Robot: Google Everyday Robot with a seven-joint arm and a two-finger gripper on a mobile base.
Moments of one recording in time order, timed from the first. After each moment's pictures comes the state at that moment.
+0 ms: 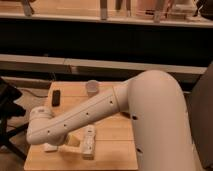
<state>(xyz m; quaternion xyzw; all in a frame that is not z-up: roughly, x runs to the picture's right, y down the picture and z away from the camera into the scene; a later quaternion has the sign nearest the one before) -0.203 0.266 0.720 -0.24 -0.15 -0.61 0.74</state>
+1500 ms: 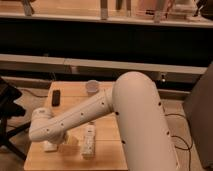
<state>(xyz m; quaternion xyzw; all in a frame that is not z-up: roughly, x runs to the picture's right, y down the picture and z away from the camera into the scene) -0.215 0.280 0.775 -0.26 -0.15 -0.60 0.74</state>
